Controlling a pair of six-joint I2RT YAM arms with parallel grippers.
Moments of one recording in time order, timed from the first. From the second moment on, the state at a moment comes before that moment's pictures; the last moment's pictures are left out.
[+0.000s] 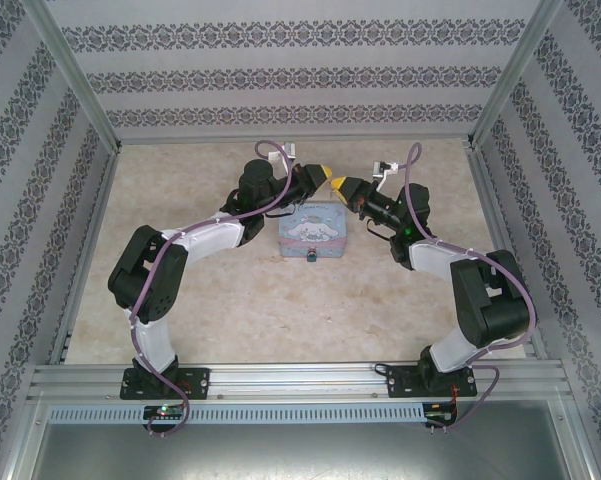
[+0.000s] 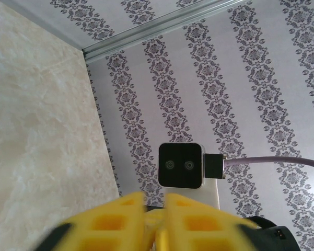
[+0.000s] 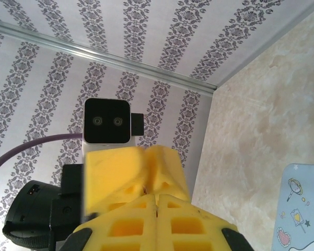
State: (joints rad) left arm -0.53 1.85 1.22 0.61 0.47 -1.19; right arm 0.22 1.58 0.72 0.93 -0.72 1.33
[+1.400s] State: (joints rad) left arm -0.71 1.67 0.80 0.17 0.37 -0.74; right arm 0.23 1.53 0.45 0.90 -0.56 1.28
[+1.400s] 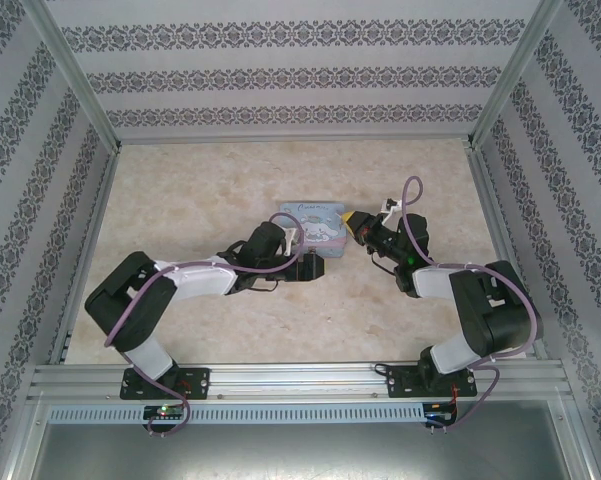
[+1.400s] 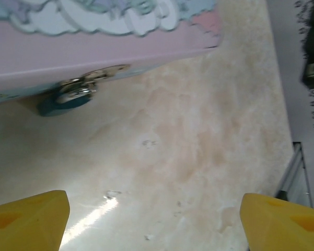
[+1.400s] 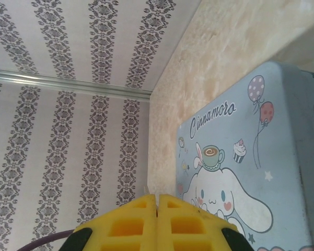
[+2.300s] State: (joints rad) left arm -0.71 1.85 0.91 0.22 0.19 -0.52; right arm 0.23 1.81 0.57 1.05 -0.57 1.34
